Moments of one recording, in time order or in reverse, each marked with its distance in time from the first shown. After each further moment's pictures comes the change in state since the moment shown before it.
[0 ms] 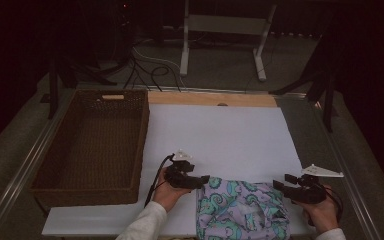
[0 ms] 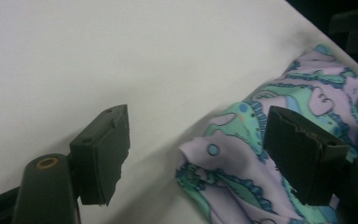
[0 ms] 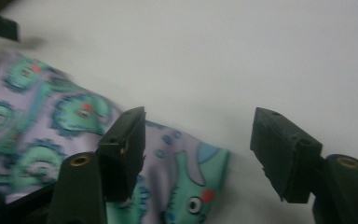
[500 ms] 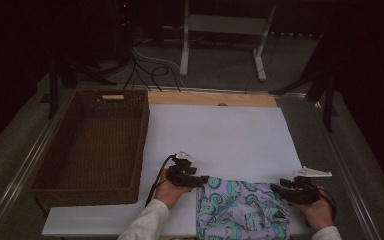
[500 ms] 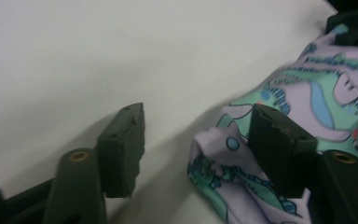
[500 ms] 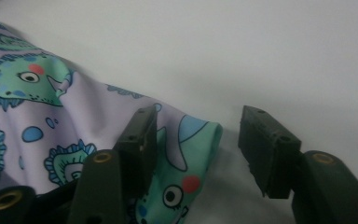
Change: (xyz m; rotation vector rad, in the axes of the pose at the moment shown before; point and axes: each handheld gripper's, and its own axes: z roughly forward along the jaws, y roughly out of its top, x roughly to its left) left arm 0.008 -0.002 0.014 0.082 -0.008 -0.023; right arm -0.002 -0.010 0.019 0.101 -0.044 -0.025
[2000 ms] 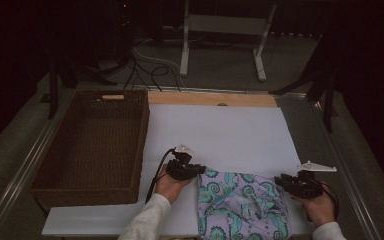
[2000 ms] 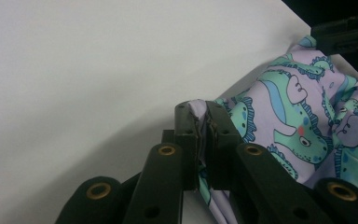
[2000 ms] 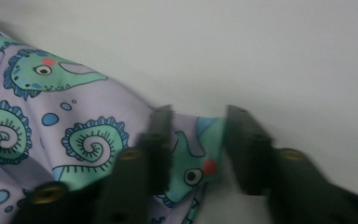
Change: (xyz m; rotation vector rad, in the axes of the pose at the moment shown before) left arm -0.001 0.019 -0.012 -0.049 -0.020 0.016; right arm -0.008 0.014 -0.005 -0.042 -0.003 0.044
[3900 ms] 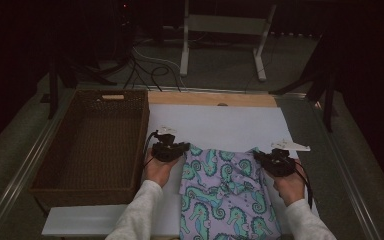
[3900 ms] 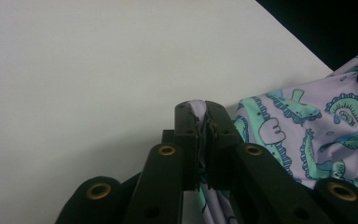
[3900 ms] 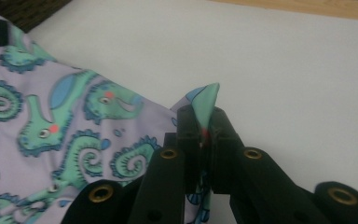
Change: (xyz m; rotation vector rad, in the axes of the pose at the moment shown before) left arm 0.035 0.032 -0.038 -0.151 0.182 -0.064; right arm 0.064 0.074 0.028 -0.145 -0.028 -0.083
